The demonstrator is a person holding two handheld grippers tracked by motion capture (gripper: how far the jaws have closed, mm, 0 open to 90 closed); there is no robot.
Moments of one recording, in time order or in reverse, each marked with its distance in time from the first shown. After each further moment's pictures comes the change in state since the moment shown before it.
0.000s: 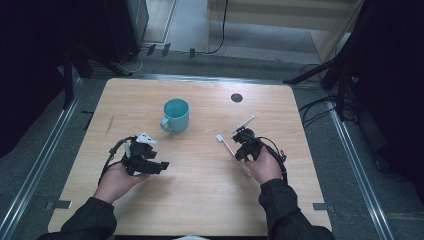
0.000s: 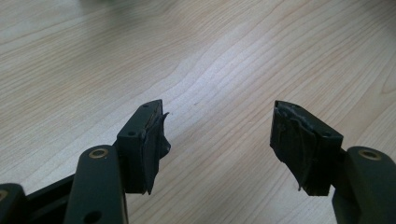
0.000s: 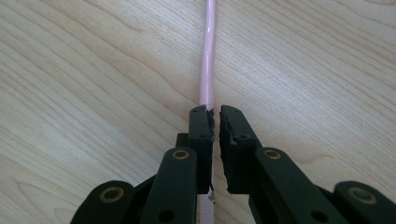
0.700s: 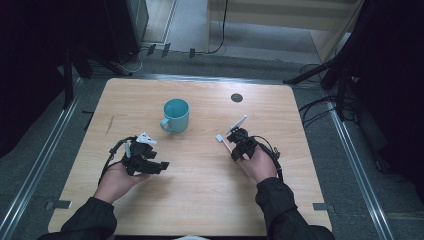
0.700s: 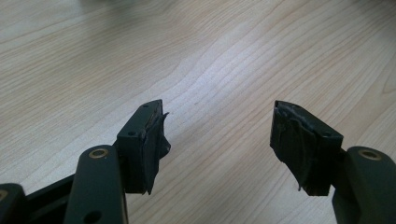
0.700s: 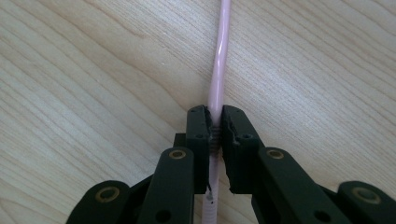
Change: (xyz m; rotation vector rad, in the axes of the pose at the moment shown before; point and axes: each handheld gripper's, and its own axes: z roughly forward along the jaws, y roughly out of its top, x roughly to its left) left arm 0.001 0.000 0.000 0.001 0.001 -0.004; right arm 0.005 0.012 0.015 0.039 -0.016 -0.049
